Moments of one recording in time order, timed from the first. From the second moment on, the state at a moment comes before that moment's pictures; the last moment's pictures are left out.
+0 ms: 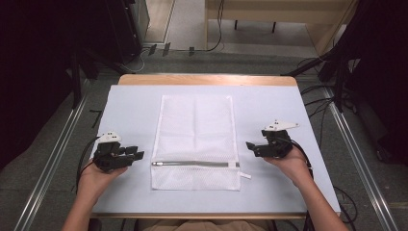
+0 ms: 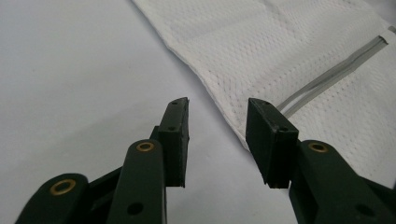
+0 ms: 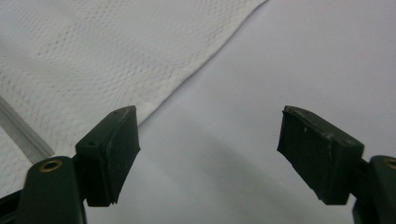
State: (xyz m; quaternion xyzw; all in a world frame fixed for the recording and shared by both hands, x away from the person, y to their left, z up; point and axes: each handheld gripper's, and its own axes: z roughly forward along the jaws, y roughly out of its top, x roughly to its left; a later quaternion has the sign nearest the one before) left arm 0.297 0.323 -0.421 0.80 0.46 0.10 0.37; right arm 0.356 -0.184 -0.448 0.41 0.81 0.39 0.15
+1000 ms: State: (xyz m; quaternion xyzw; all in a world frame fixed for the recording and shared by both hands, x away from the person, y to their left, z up) left arm 0.301 0.325 -0.418 0.79 0.49 0.04 0.36; right arm 0.356 -0.180 -0.449 0.40 0.82 0.38 0.14
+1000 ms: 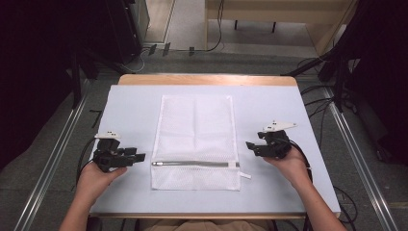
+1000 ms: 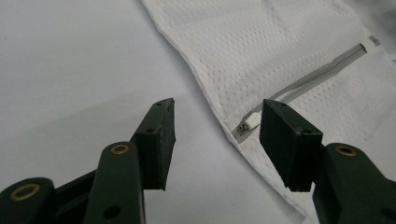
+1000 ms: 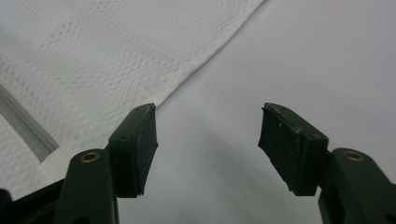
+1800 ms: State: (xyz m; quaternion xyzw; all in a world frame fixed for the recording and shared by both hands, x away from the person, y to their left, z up) left arm 0.306 0.325 -0.421 0.79 0.50 0.04 0.36; right arm 0.352 -0.173 -0.443 0.40 0.83 0.37 0.09
